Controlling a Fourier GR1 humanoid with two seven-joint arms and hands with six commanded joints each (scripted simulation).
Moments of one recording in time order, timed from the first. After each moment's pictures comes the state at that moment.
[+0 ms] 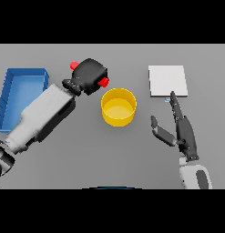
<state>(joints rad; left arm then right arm) -0.94 0.32 -0.69 -0.93 -0.78 -0.08 0.03 0.08 -0.05 0.13 -1.70 0.24 -0.04 -0.09</state>
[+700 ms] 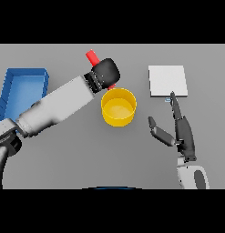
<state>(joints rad) -1.20 0.28 -1.06 -0.77 -0.98 -0.29 -0.04 0.09 -0.04 0.13 -1.69 0.27 -0.08 -0.10</state>
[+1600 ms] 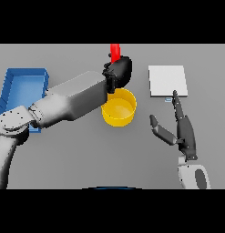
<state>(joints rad) -1.42 0.22 -1.39 -0.70 -1.15 -0.24 -0.11 0.08 -0.04 0.12 -1.69 0.27 -0.09 -0.10</state>
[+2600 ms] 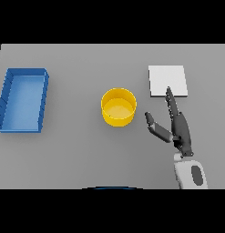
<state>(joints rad) -1.62 0.55 -0.69 -0.08 -0.29 -0.03 0.02 0.03 -0.02 0.13 -1.66 0.23 -0.06 -0.13</state>
